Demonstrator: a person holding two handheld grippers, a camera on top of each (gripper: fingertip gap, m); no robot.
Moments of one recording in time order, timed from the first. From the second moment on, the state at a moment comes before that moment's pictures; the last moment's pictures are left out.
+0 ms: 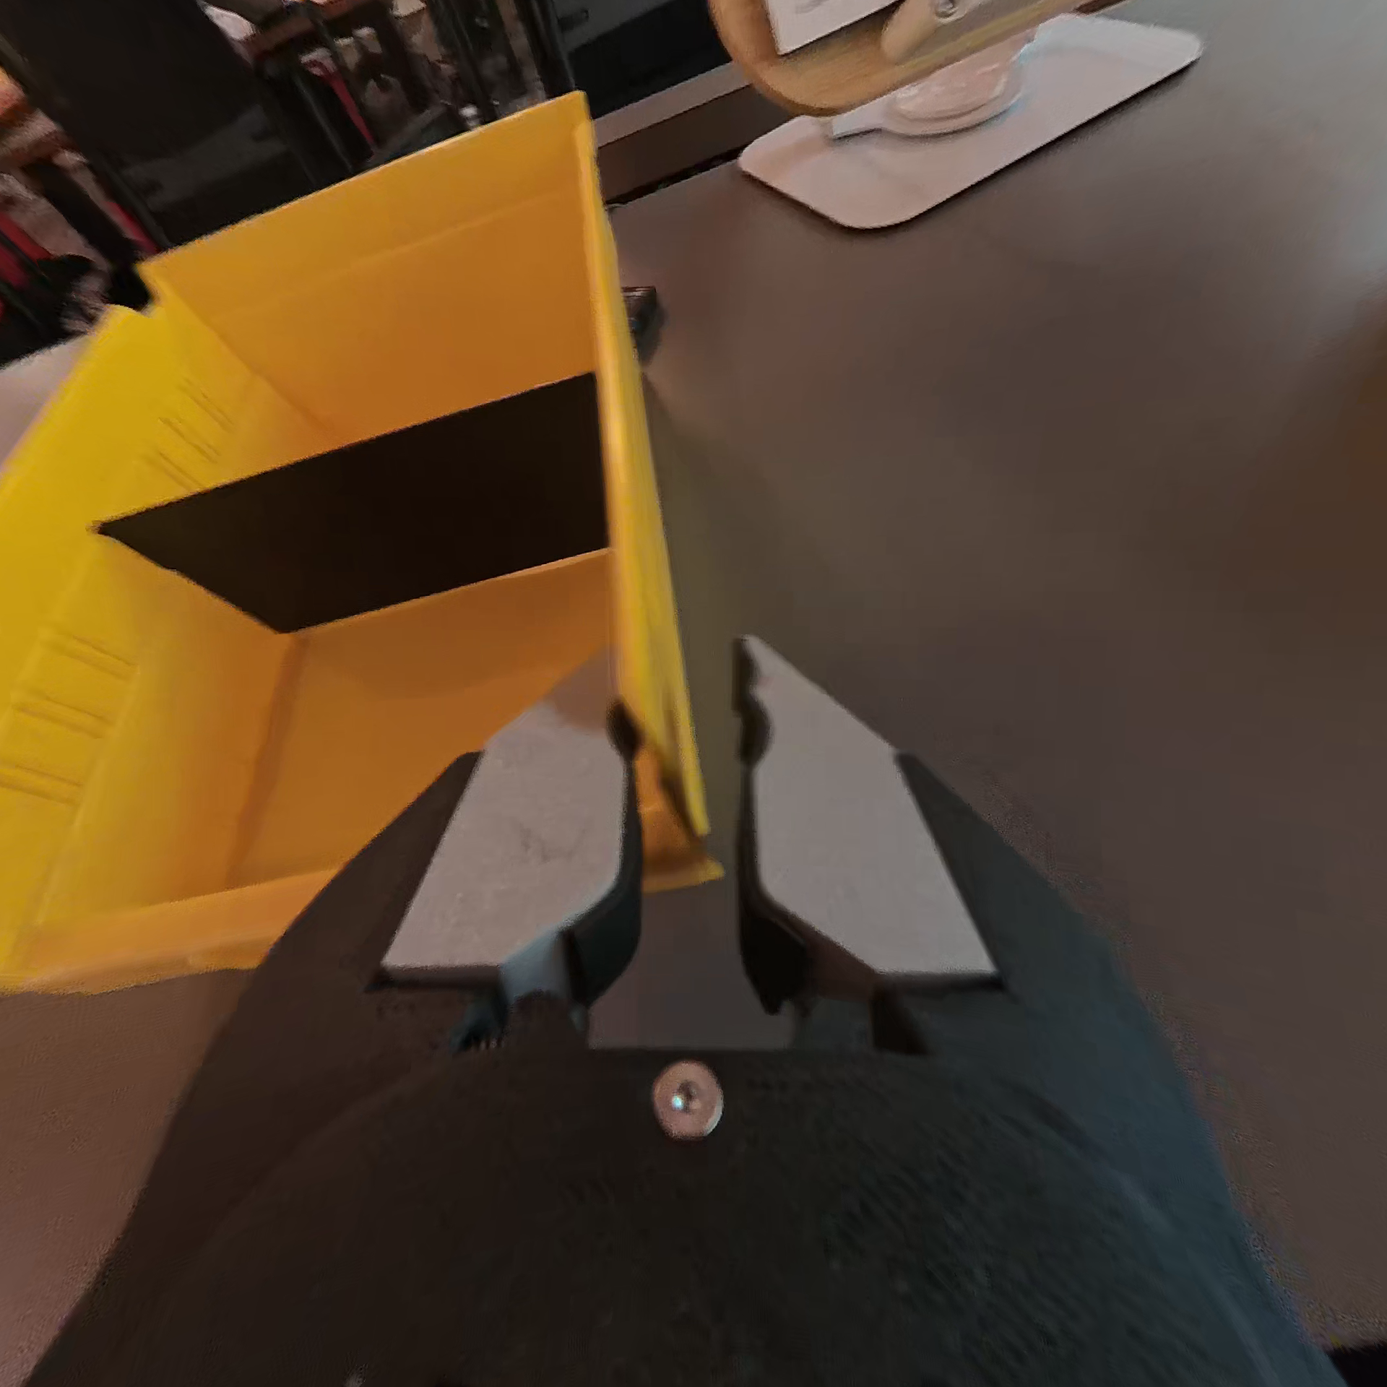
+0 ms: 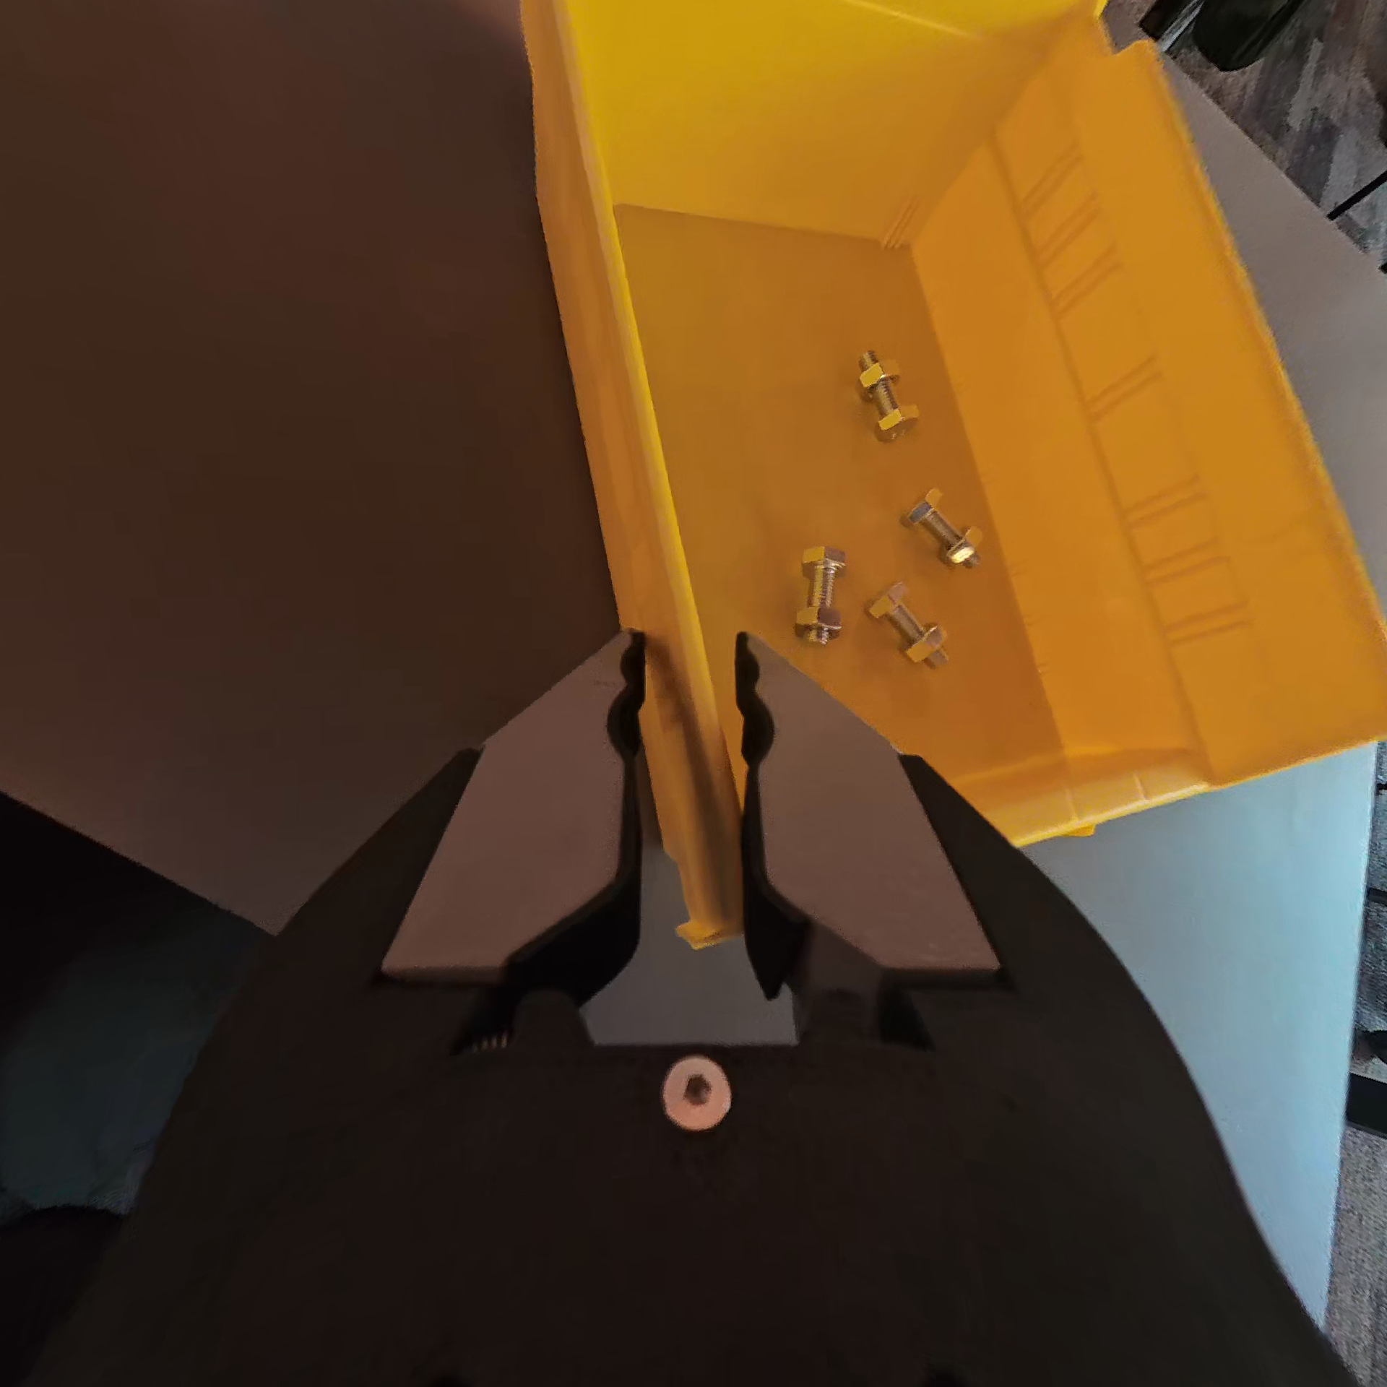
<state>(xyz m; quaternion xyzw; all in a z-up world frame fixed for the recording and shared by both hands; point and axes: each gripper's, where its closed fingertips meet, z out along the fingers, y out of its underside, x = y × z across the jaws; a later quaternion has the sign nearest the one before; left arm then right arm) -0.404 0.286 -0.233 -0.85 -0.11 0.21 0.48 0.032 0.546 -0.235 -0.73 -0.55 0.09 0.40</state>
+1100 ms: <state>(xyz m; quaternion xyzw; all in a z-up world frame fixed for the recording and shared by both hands) -0.347 0.191 -0.001 -0.71 -0.03 0.24 0.66 -0.252 0.310 -0.219 -0.71 -0.52 0.28 0.38</state>
